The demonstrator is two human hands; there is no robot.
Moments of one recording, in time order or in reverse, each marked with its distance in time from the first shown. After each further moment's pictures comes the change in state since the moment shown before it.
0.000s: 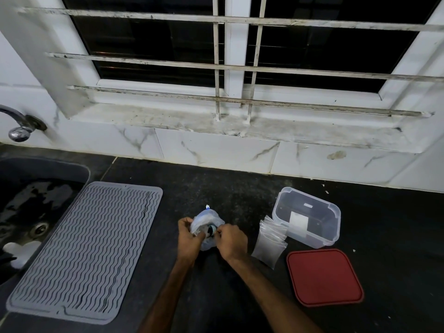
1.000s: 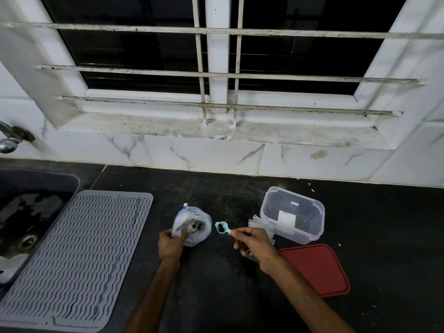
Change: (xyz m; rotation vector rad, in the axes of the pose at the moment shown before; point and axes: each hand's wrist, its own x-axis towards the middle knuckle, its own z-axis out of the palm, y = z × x) left_hand 0.011 -0.003 -0.013 0.076 0.190 -0.306; right_hand -0.046 0.058 -0.084 1.056 -0.222 0.258
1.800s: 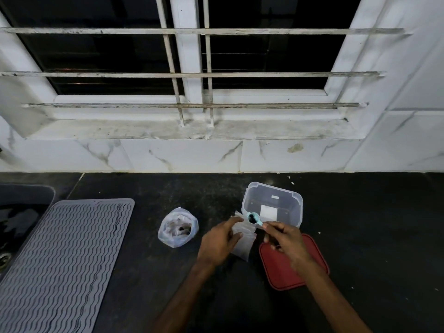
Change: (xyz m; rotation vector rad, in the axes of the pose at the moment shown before) left_hand -0.109 0.028 0.092 0.786 -0.541 0.974; right_hand -0.042 0.004 -0.098 0.086 0.257 -0.142
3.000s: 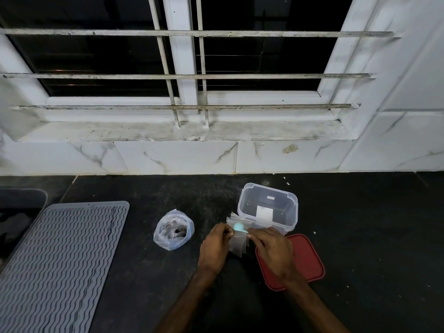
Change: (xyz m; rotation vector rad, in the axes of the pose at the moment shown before) left_hand -0.002 -0.003 0.026 -0.240 0.101 -0.247; right_hand 0.007 0.044 0.008 -0.903 0.182 -0.764
